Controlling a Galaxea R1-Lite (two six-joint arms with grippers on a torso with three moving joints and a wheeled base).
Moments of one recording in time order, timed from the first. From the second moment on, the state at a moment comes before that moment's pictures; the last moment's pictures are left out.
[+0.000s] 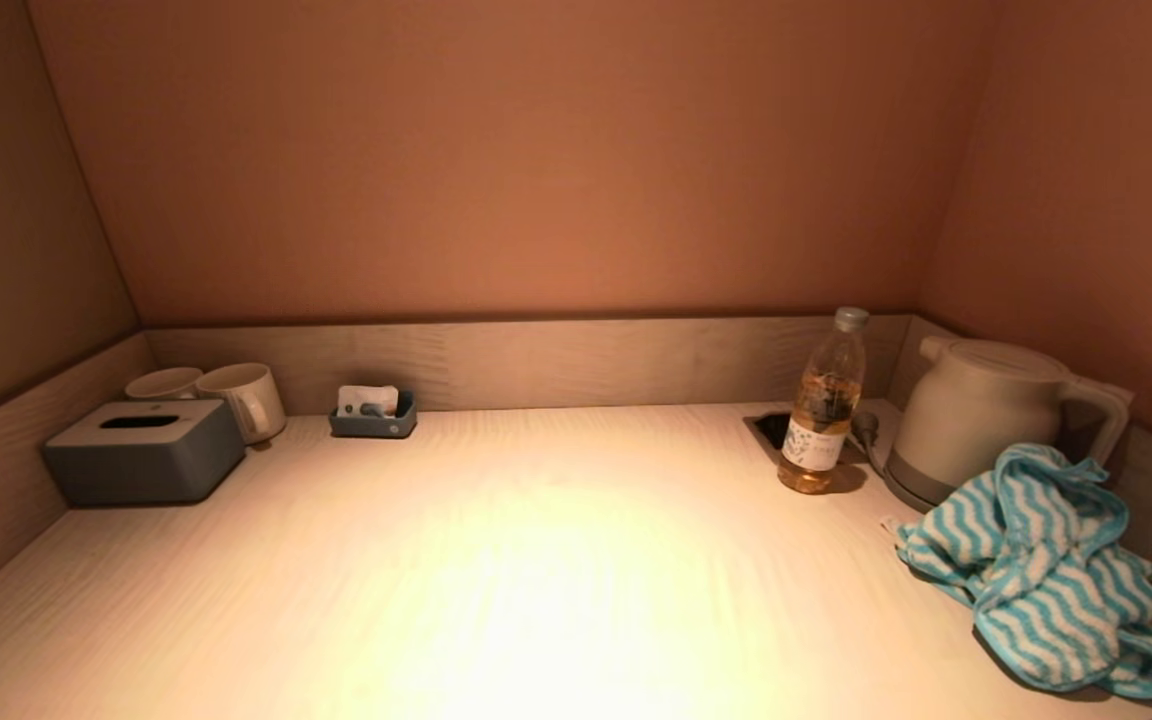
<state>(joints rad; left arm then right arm) 0.00 0.00 0.00 0.02 0.00 -0.03 0.00 0.00 0.00 -0.16 0.08 -0.09</state>
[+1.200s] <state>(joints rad) 0.00 0.00 0.00 0.02 0.00 -0.03 0.00 0.00 0.00 0.01 0.04 -0.07</state>
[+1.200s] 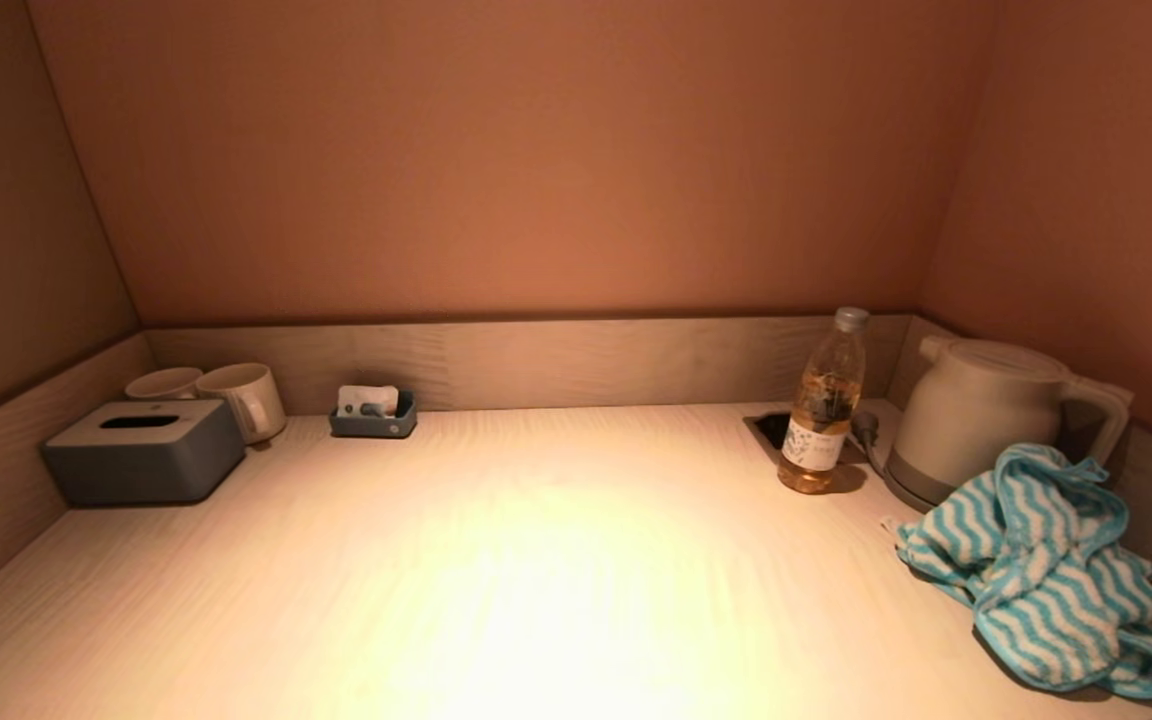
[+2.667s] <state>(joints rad) 0.00 0.00 0.00 0.02 0.00 -0.03 0.00 0.00 0.00 0.01 0.04 -0.07</state>
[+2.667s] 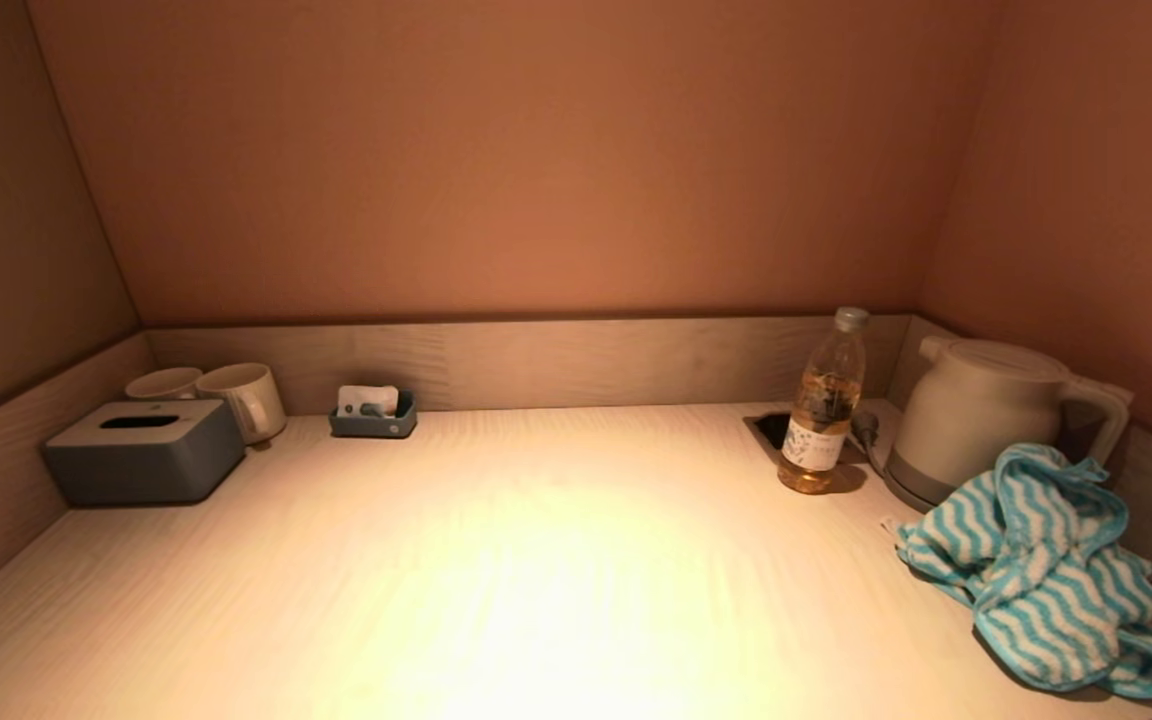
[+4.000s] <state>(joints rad) 0.00 0.00 0.00 0.02 0.00 -0.03 0.00 0.00 0.00 0.01 0.04 -0.07</state>
